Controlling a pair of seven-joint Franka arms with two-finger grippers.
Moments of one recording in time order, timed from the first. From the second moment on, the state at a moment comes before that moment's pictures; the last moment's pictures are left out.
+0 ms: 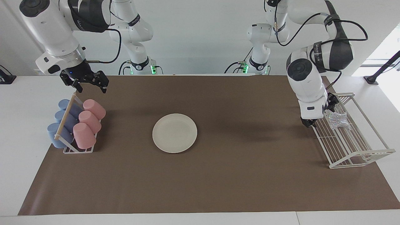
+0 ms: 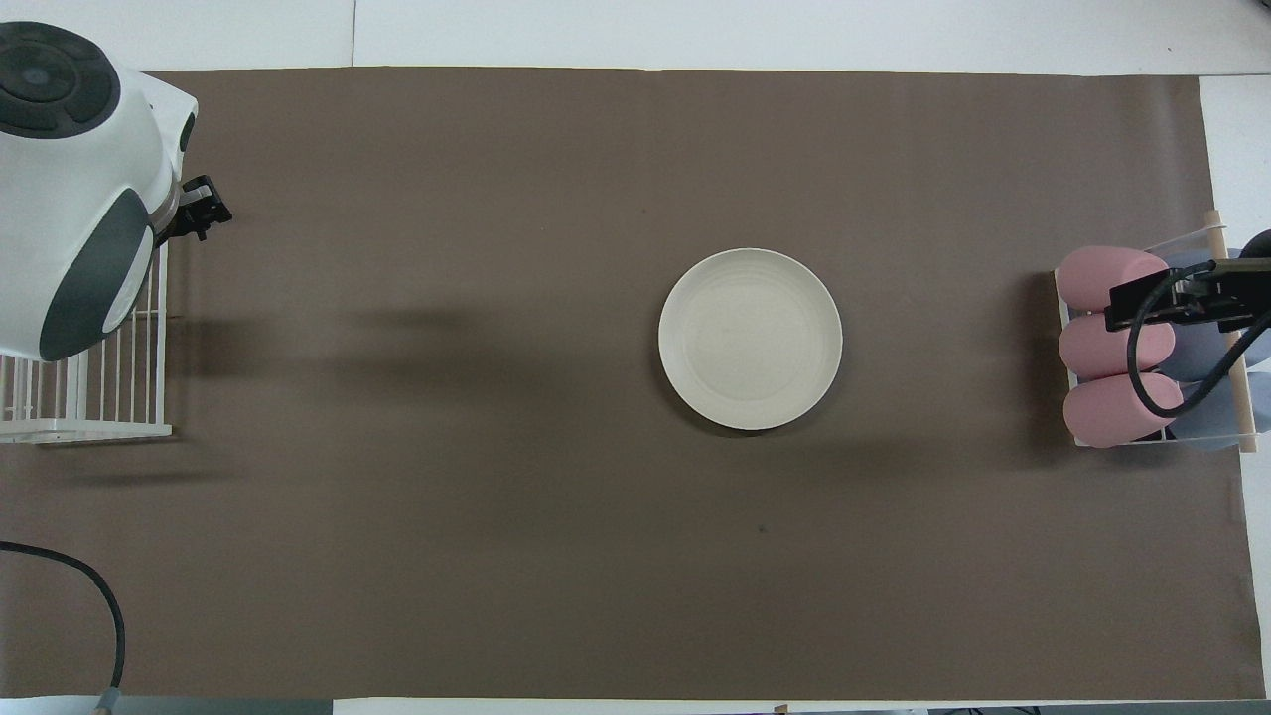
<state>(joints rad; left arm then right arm) -0.12 0.22 -0.07 -1.61 0.46 1.76 -0.74 0.02 -0.03 -0.07 -1.70 -0.03 1.63 -0.01</state>
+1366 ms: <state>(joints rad) -0.08 -0.02 -0.08 -1.59 0.01 1.43 -0.07 0.02 -0.03 -0.07 -1.69 -0.03 1.63 -0.01</state>
